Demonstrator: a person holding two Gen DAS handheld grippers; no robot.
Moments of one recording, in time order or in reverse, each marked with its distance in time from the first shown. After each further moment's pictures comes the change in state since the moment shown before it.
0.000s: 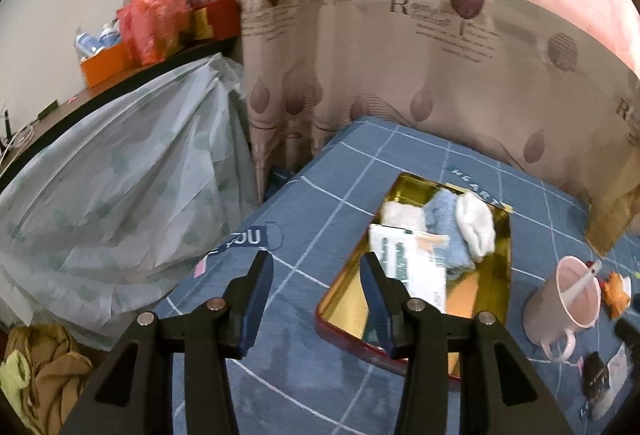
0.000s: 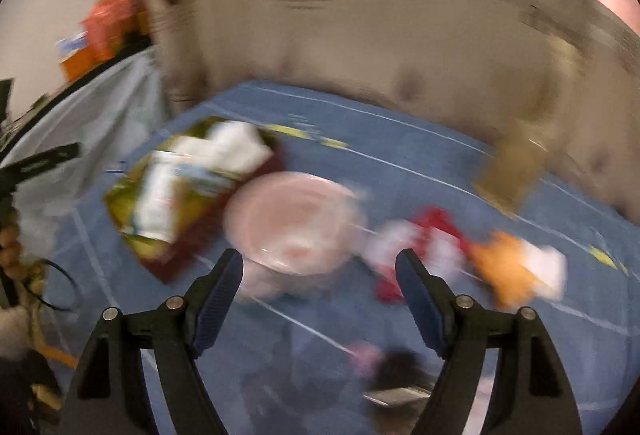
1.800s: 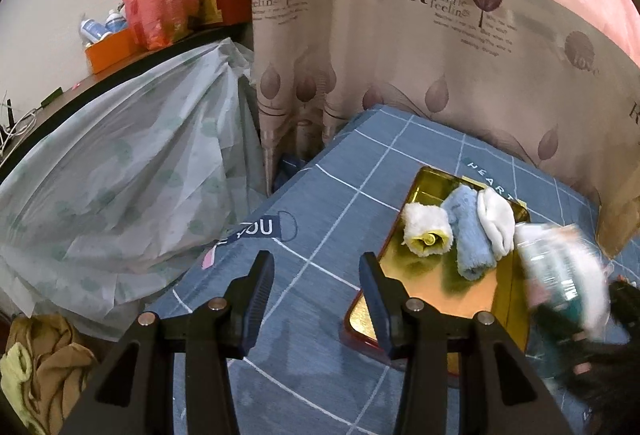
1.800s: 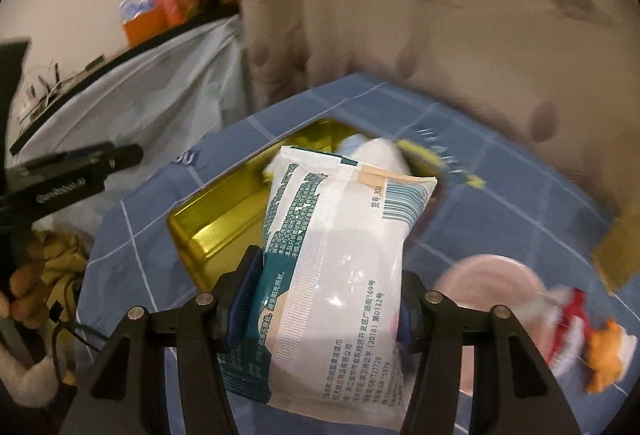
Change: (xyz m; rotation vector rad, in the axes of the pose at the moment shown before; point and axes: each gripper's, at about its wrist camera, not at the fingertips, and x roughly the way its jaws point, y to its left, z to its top) left arm 0.017 0.011 -0.001 -0.023 0.044 0.028; right arm 0.080 0.153 0.046 -0.209 0.040 0.269
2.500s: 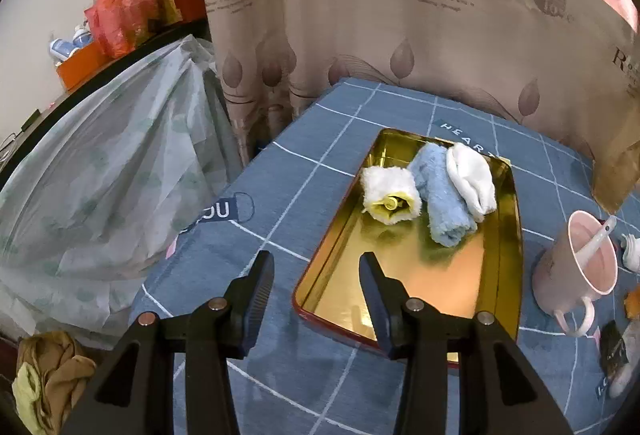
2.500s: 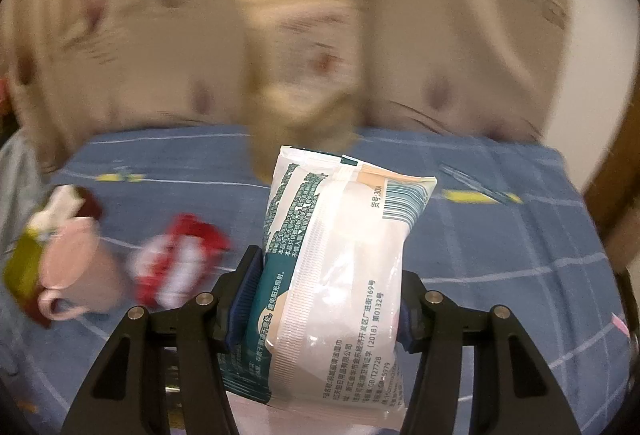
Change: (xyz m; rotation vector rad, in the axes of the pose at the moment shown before) left arm 0.016 -0.045 -0.019 0.118 0.050 -0.019; right arm -0.163 -0.248 -0.131 0.462 -0.108 -0.531
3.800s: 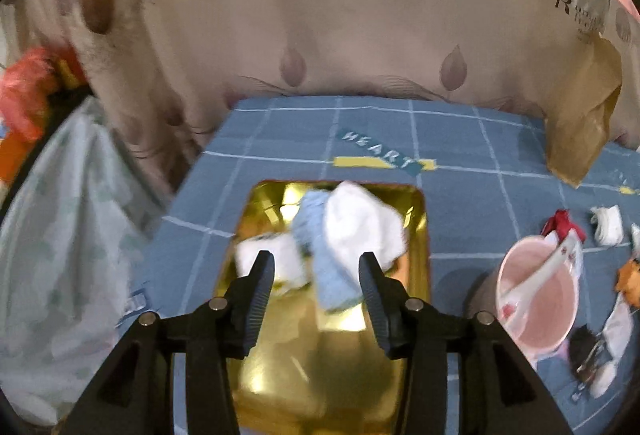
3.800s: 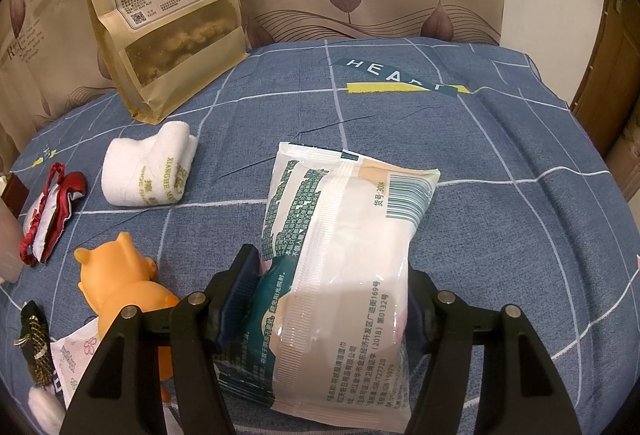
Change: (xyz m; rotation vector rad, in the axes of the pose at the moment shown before) left arm 0.025 -0.111 0.067 0.261 0.049 -0.138; right arm 0.072 -0.138 -0.079 0.171 0.139 -0.096
